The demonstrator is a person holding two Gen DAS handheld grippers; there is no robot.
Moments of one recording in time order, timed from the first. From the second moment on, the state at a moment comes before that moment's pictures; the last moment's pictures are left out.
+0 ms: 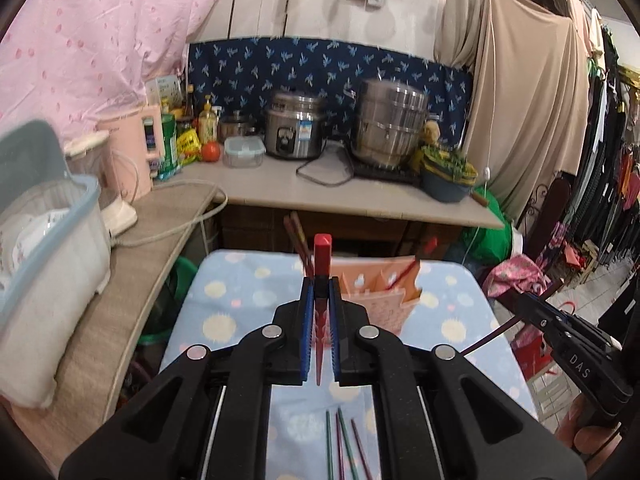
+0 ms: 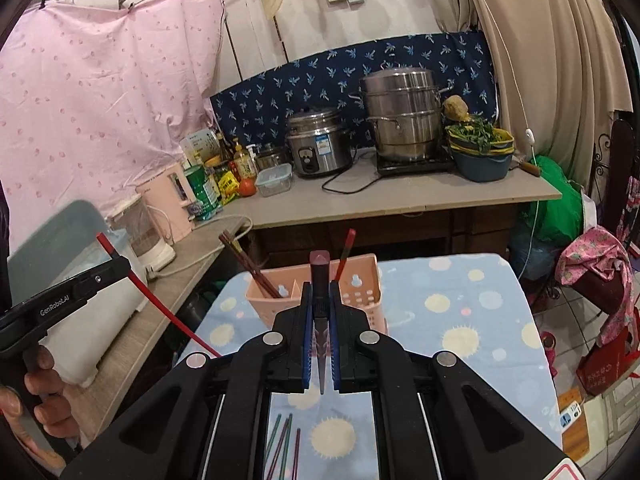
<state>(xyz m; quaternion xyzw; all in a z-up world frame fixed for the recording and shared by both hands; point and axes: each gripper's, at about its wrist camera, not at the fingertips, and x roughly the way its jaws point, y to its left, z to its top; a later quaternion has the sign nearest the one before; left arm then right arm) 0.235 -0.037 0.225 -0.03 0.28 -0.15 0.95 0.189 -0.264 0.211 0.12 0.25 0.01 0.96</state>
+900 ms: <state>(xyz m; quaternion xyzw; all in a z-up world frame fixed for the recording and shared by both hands) 0.358 -0.078 0.212 -0.03 0.27 -0.14 0.95 0.327 -0.267 0.186 0.12 0.26 0.01 0.96</state>
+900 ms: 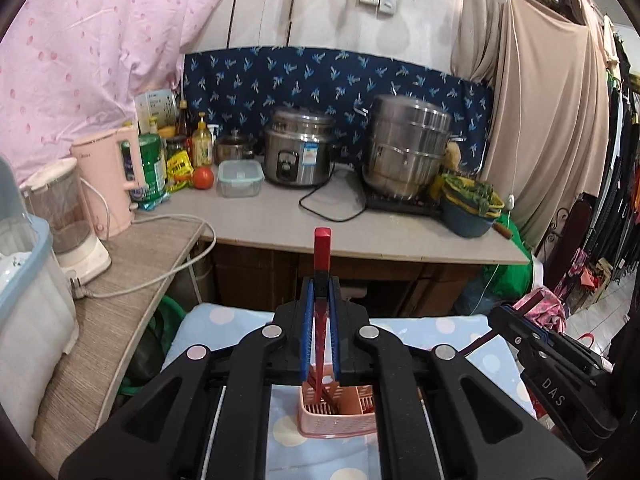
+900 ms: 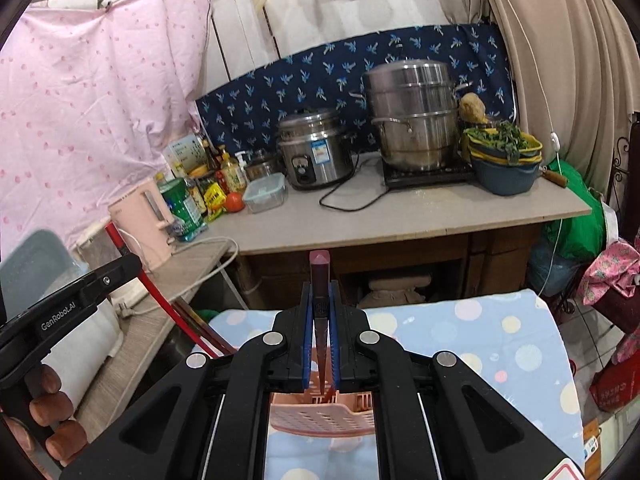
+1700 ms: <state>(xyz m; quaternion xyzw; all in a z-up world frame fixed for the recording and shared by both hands) 0.298 -0.078 0.198 0.01 0.26 -0.12 0.96 0.250 -0.255 0.190 0.12 0.26 0.02 0.96</state>
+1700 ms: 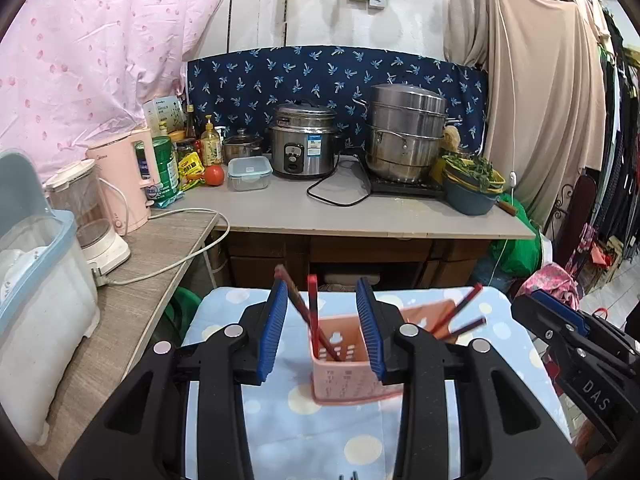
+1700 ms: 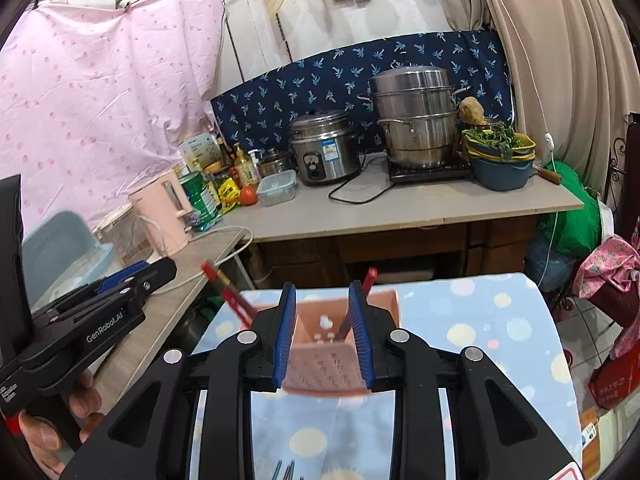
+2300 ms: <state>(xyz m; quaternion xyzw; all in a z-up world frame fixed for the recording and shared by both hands) 0.175 -0.055 0.133 0.05 0.31 -0.09 0.95 0.113 -0.212 0.104 0.08 0.34 0.04 0.94</state>
